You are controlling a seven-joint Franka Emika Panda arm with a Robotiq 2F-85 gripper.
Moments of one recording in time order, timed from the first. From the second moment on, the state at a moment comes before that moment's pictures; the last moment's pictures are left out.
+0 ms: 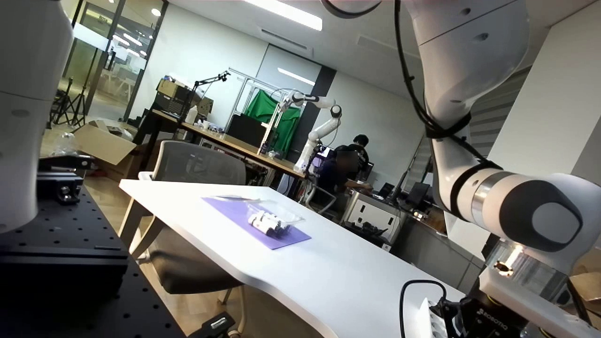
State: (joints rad) arm -0.80 0.97 0.03 -1.34 0.04 2.25 -0.94
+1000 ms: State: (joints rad) arm -0.78 1.07 0.01 -1.14 0.08 2.13 -0.94
